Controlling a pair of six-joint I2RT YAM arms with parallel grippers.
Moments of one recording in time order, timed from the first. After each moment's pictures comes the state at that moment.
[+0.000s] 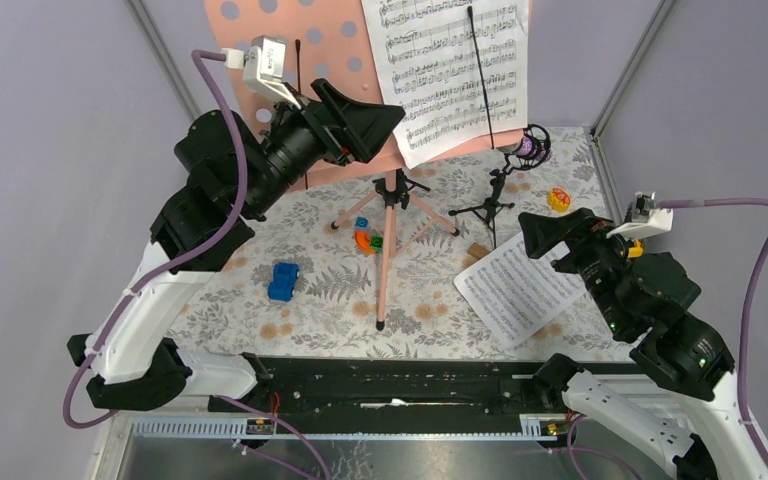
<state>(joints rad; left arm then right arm) -0.86 1.28 1.92 -0.45 -0.12 -0.59 0.73 0.56 1.16 -0.67 0.48 0.60</state>
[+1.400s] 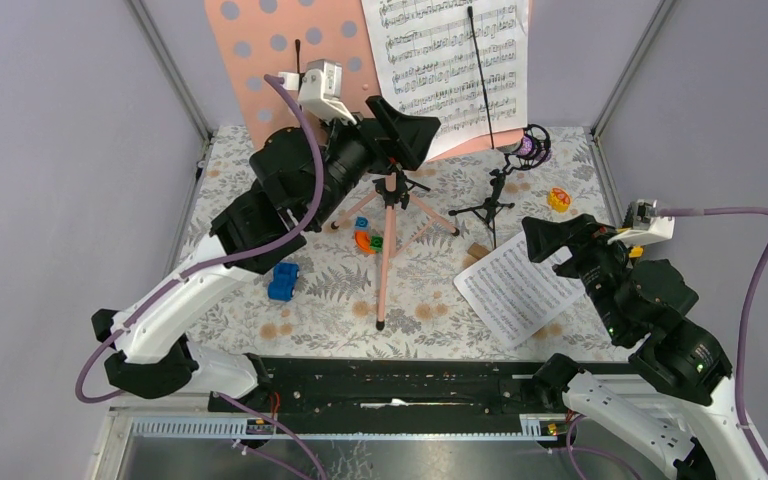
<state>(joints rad) -1.00 1.34 1.79 -0.30 -0.38 -0.56 0.73 0.52 1.11 -0.67 0.51 0.60</state>
